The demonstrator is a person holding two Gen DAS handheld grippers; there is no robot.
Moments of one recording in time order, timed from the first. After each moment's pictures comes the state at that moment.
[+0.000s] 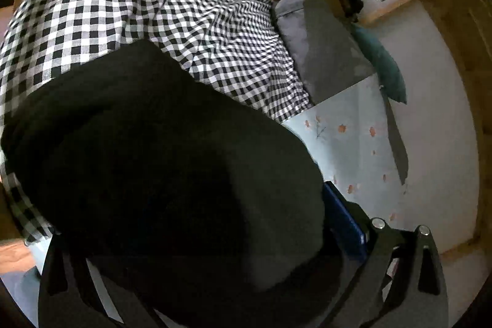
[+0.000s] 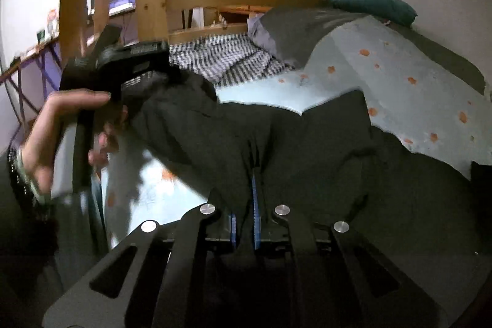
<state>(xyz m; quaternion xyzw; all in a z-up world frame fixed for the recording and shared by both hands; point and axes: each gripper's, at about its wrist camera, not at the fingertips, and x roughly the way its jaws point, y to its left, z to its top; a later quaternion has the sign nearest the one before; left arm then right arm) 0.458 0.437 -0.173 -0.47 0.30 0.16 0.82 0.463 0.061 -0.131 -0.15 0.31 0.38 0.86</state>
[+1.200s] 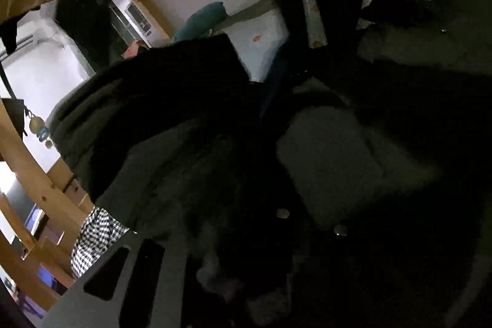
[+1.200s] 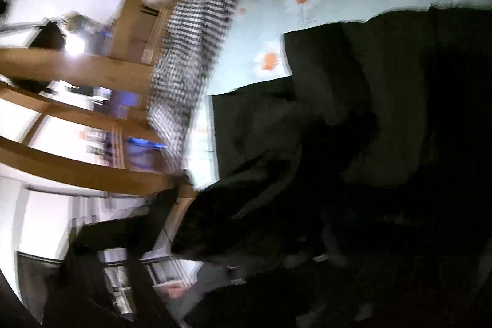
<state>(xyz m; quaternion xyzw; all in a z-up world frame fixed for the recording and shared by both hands) 0.494 0.096 -0.178 0.28 0.26 0.11 0.92 0.633 0.078 -0.113 0.16 0.66 0.36 0.64</state>
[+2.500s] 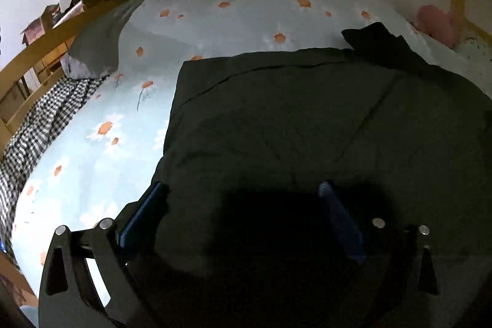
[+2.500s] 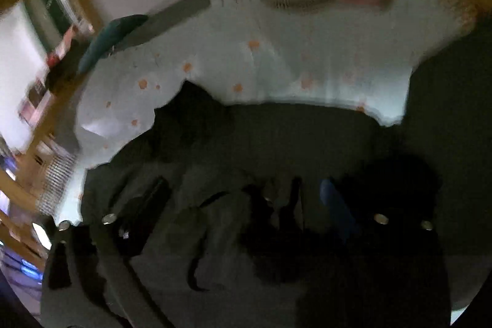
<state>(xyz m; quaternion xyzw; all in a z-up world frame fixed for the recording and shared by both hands) 0.541 0.072 -0.171 0.05 0.39 0.05 0.92 0.505 -0.280 -0.039 0.13 0.36 -0.01 0.92</state>
